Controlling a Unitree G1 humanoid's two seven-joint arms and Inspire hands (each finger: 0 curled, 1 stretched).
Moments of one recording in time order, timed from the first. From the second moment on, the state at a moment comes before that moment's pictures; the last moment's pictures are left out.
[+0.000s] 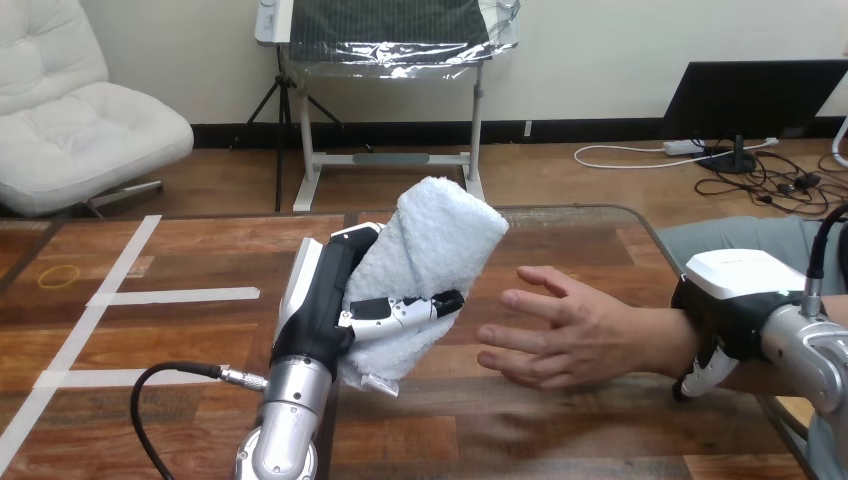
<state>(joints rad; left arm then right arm) -0.25 0.06 -0.11 0.56 0.29 -0.39 0.14 -0.35 -0.75 0.33 0.33 -0.81 0.09 0.37</state>
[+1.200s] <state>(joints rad) -0.27 0.09 -0.12 0.60 0.32 -0.39 0.11 -0.35 -0.75 0.30 0.29 -0.78 0.10 0.37</state>
